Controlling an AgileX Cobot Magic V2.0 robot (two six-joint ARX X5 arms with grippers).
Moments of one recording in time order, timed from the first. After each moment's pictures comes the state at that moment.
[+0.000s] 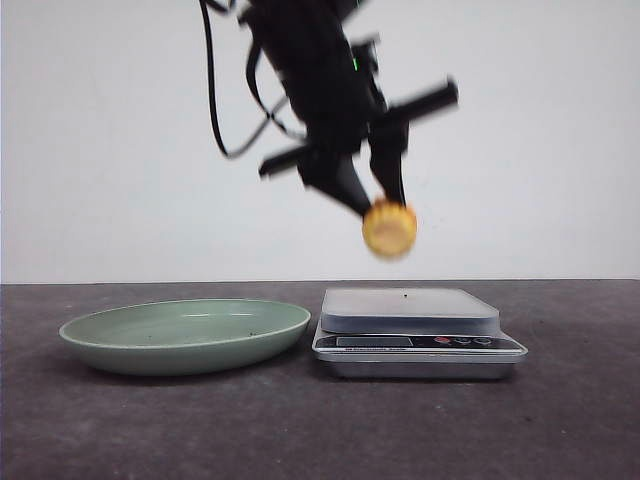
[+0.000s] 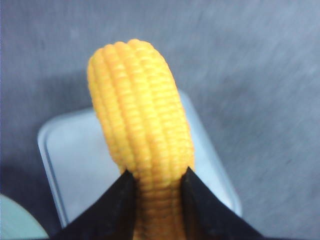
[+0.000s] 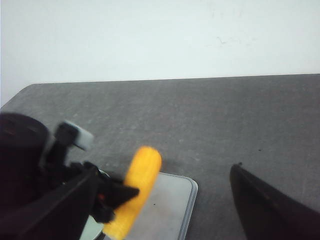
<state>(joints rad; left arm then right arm) -0.80 1.90 1.49 -0.34 -0.08 -0.41 0.16 0.80 1.09 -0.59 -0.26 0.22</state>
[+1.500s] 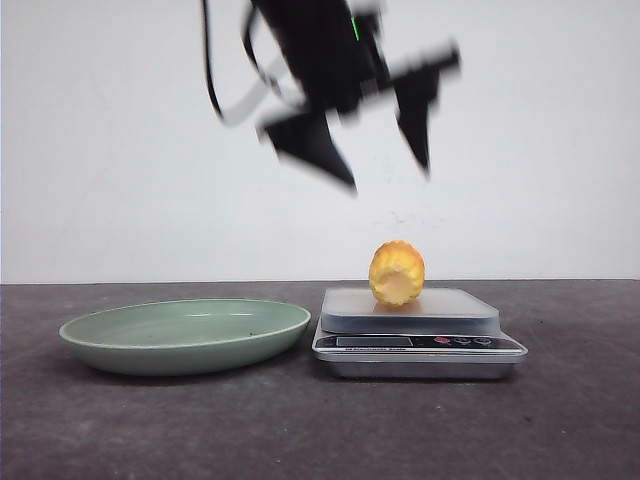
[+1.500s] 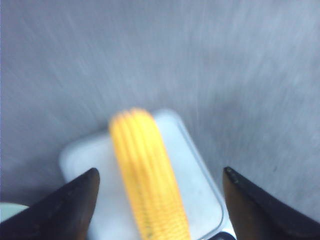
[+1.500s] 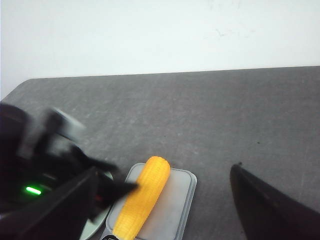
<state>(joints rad) -0.81 1.75 1.51 -0.39 -0.15 -0.30 0.16 0.80 1.09 -0.62 -0.26 0.22</state>
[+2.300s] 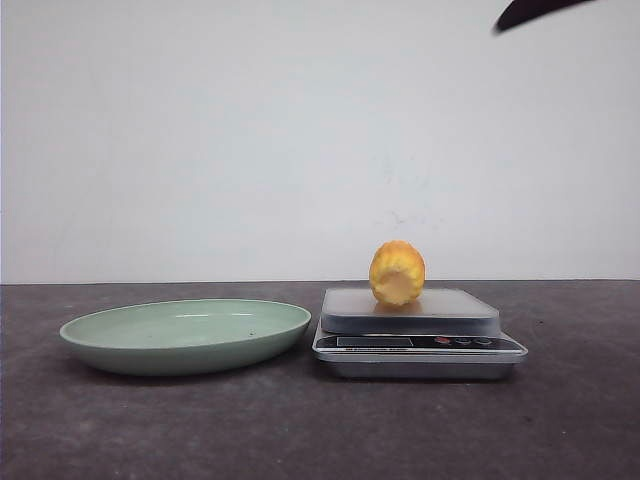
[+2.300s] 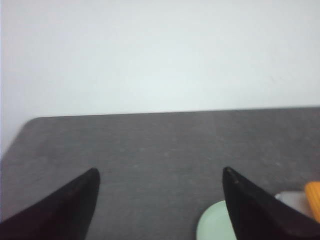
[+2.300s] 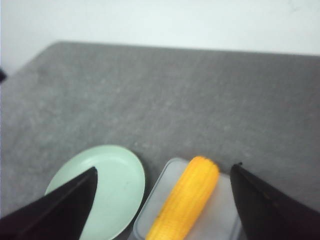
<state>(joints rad) -0.63 0.72 1.52 -1.07 -0.60 -0.17 0.47 1.15 1.09 -0.39 -0.13 0.24</state>
